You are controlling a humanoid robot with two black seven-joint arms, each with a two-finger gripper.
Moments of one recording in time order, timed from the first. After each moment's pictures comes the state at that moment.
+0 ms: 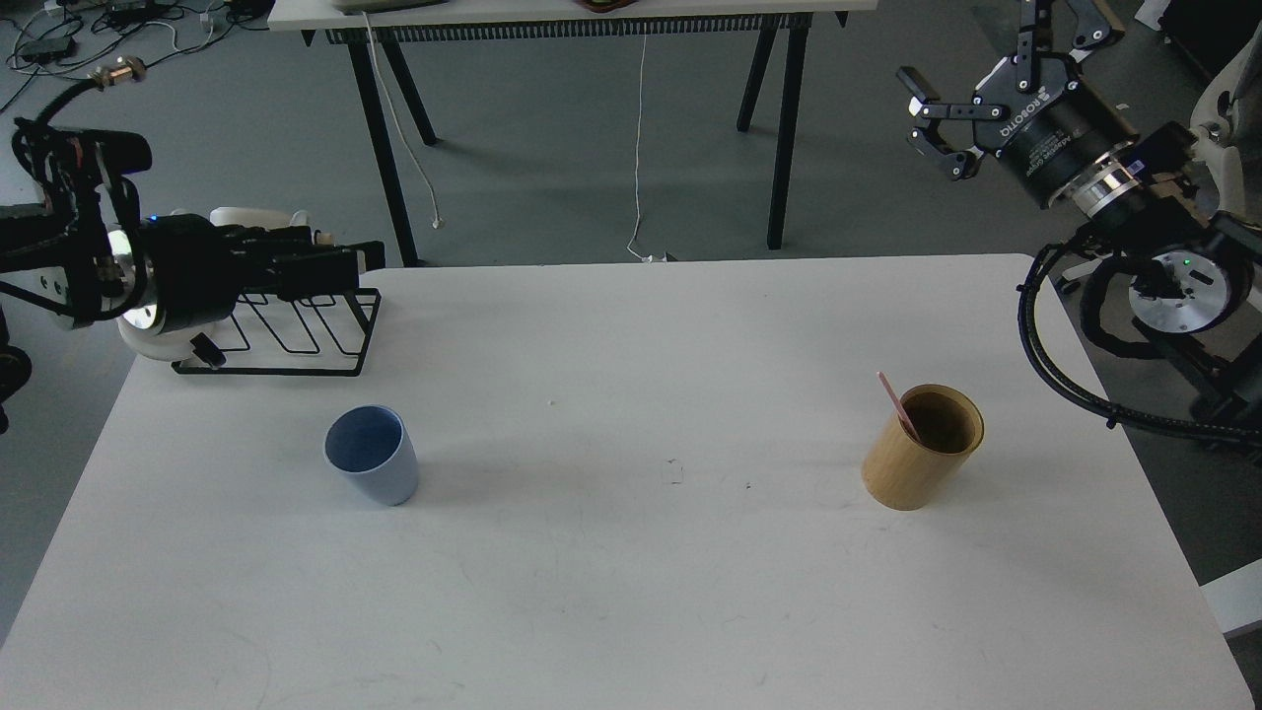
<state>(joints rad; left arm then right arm) -0.67 0.94 -0.71 -1.44 1.75 -0.49 -0.21 0.92 -0.56 0.54 0.90 0.04 0.49 0.35</state>
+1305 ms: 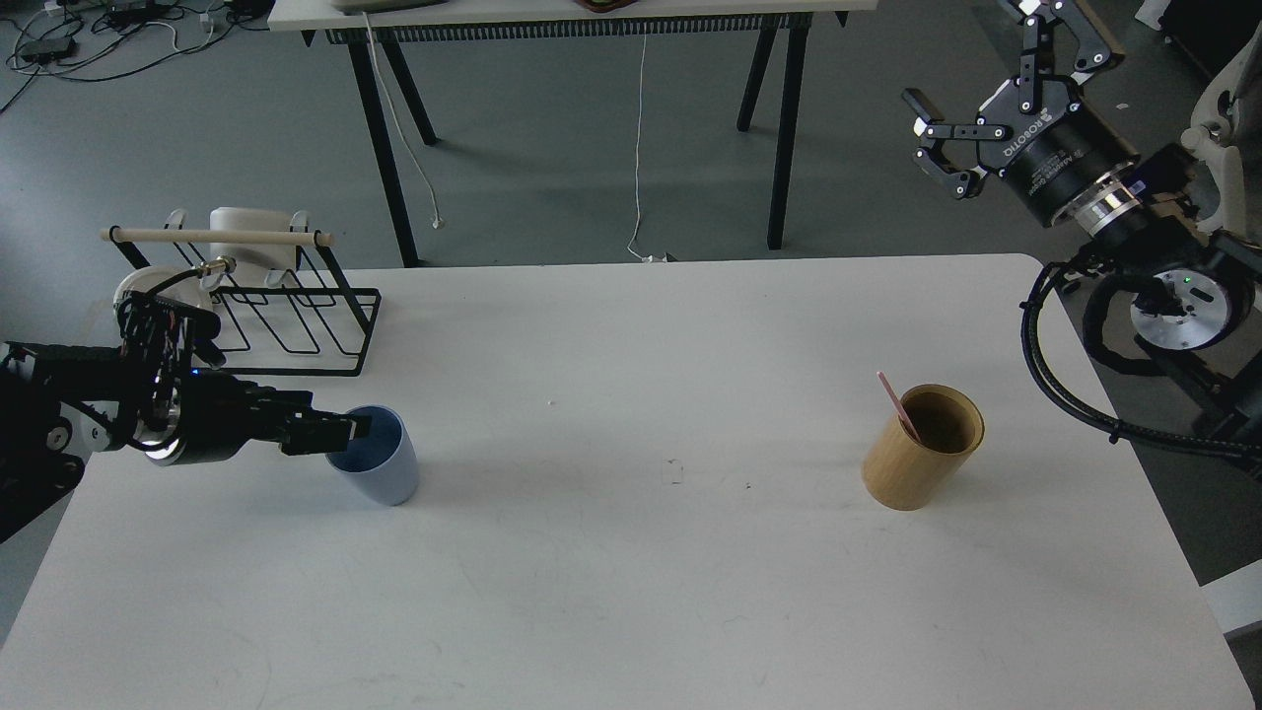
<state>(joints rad) -0.59 0.82 -0.60 -1.16 1.91 -0.49 -0.41 0.89 -0.56 0.55 0.90 0.04 0.49 0.35</state>
